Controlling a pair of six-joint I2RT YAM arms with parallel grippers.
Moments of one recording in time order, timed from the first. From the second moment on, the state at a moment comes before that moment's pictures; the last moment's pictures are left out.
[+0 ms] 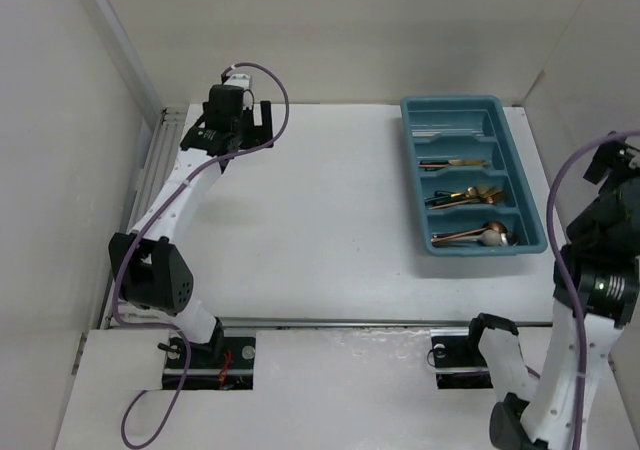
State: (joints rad) left arm -0.24 1.59 1.52 -0.54 -0.17 -0.14; right arm -0.29 0.80 1.38 -0.48 0.59 -0.21
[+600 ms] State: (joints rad) left arm -0.26 1.54 1.45 -0.47 -0.10 -0.17; right arm -0.29 0.69 1.25 -0.39 0.54 -0.30
